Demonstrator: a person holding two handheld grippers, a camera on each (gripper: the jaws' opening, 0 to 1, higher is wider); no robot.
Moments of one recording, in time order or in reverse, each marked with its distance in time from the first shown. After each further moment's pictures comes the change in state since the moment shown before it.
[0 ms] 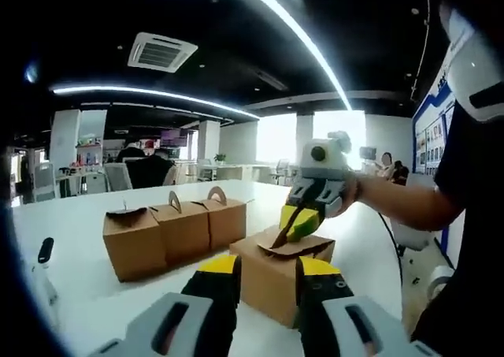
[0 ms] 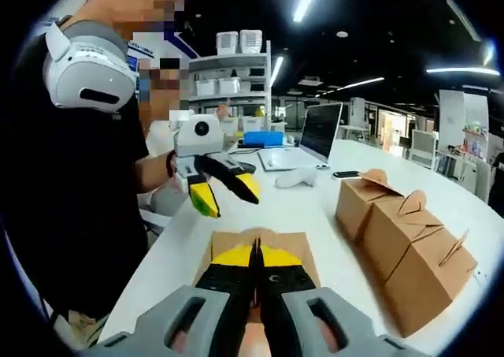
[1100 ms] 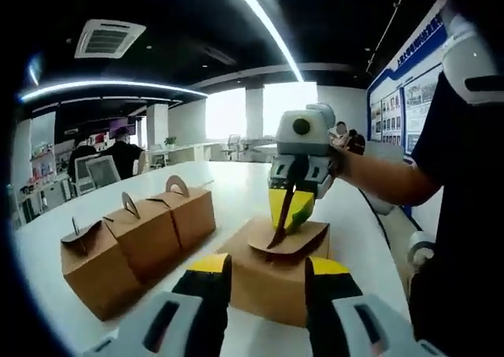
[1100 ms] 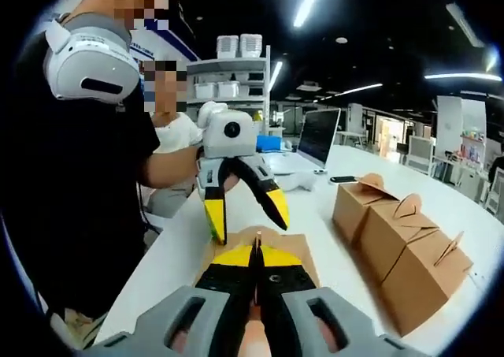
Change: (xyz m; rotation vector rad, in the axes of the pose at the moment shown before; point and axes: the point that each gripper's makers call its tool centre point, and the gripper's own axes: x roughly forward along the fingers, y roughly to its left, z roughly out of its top) left arm 0.031 0.000 -0.013 0.079 0.159 -0.236; right arm -0.008 -0.001 0.000 -0.019 -0.029 -0.021
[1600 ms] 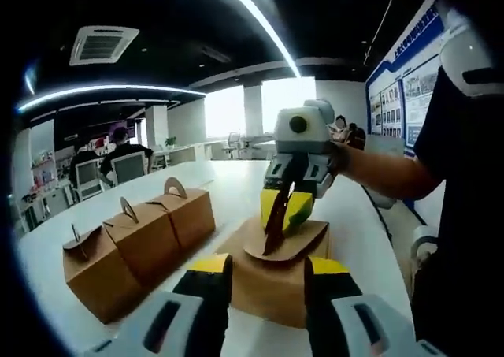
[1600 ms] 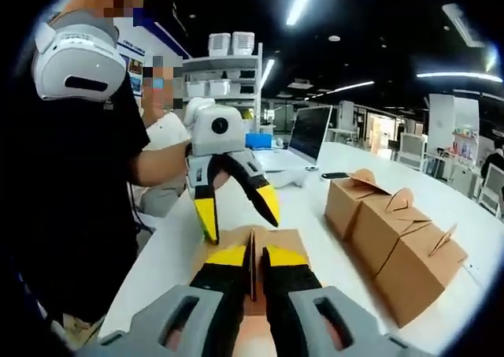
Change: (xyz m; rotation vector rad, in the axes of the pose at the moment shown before) left arm 0.002 -0.005 0.000 0.022 0.013 0.015; right arm -0.005 -0.009 -0.004 0.037 0.000 -0.096
